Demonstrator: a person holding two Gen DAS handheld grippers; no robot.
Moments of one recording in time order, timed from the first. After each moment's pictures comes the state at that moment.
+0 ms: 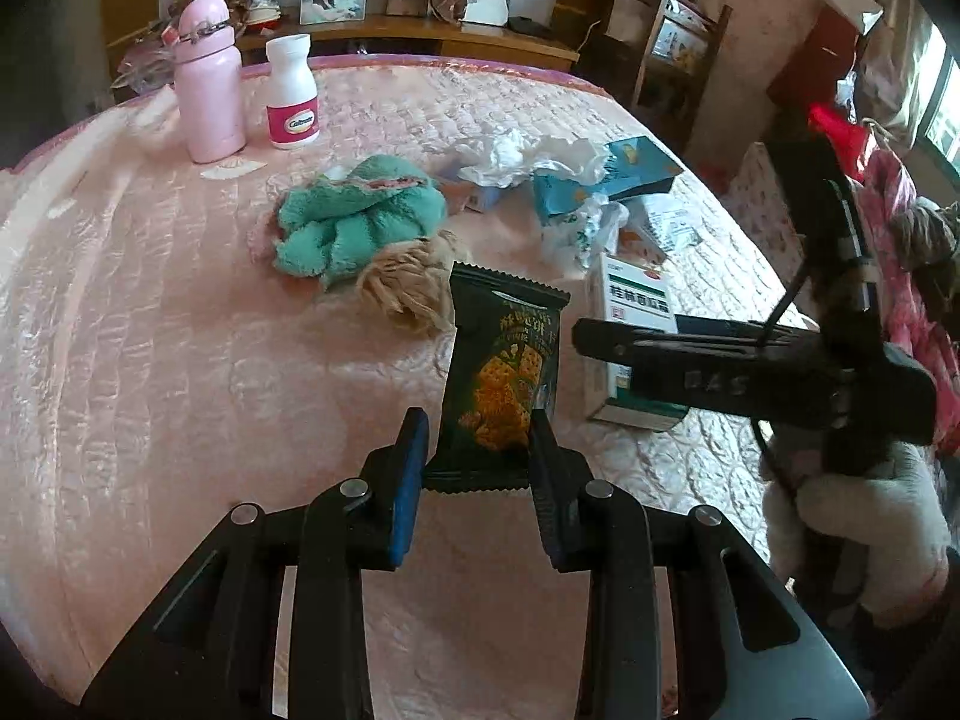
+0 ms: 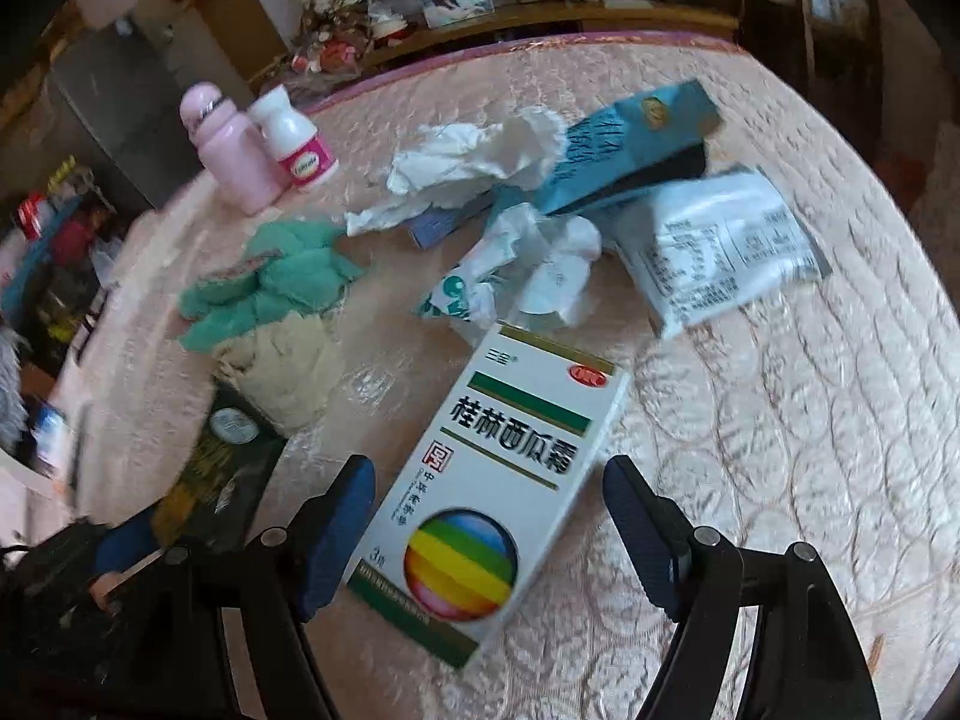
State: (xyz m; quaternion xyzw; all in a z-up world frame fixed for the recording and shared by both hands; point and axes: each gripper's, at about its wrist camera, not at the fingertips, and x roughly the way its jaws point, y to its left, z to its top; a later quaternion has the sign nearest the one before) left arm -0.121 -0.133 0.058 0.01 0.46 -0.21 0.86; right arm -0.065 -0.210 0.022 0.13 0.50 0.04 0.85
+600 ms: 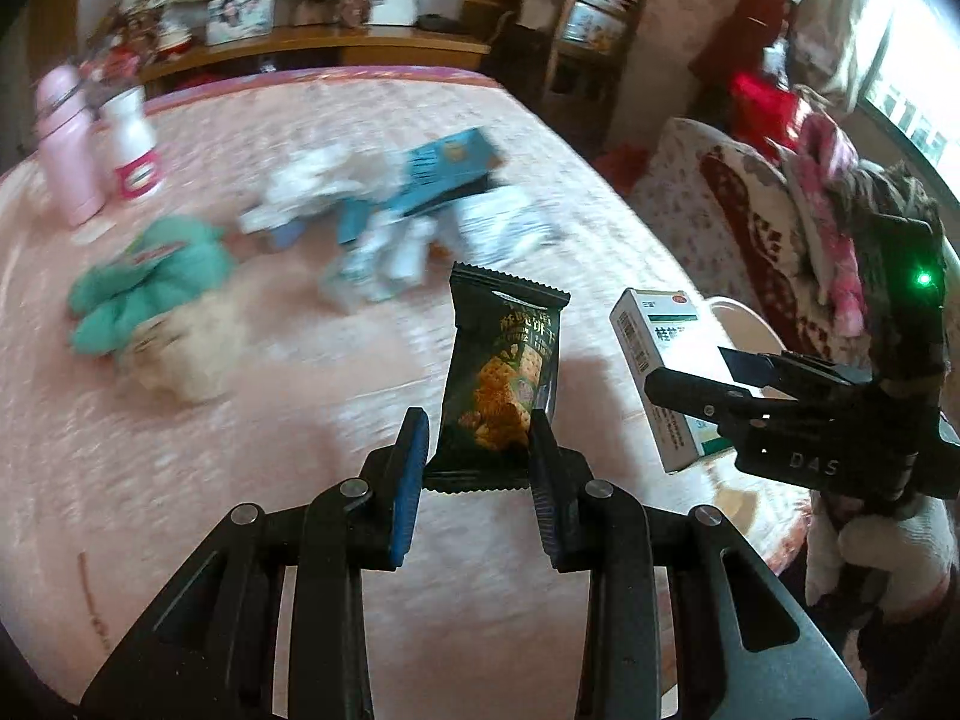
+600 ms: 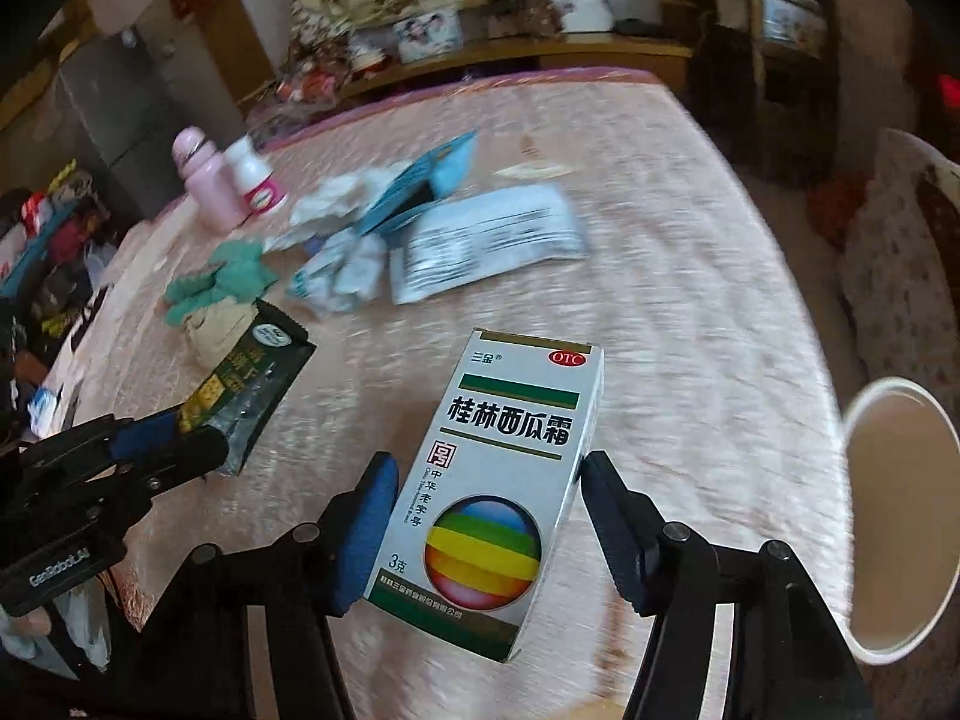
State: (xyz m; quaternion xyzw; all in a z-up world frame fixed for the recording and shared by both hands) left arm -0.128 -0.241 0.073 0.03 0.45 -0.30 0.84; right arm -0.156 -0.327 0.051 0.12 0.47 0.02 0.87
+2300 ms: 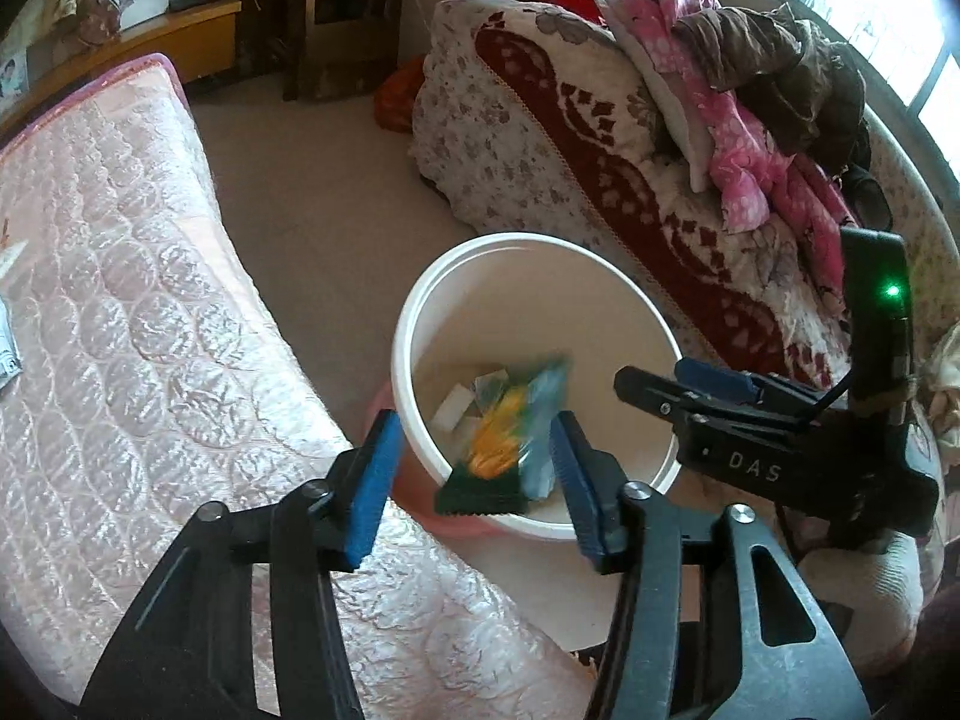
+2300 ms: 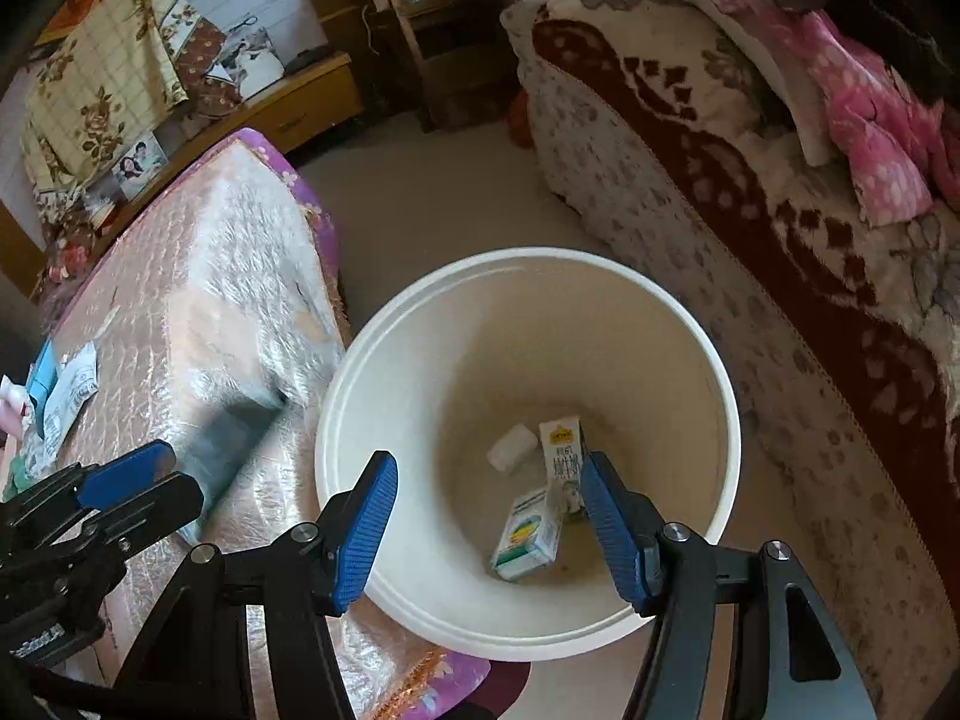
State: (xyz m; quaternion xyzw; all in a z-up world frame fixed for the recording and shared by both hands) left arm -0.163 -0.563 0.036 0.11 0.48 -0.46 0.74; right arm -0.291 -0.606 0.007 0.26 0.46 -0.24 0.82
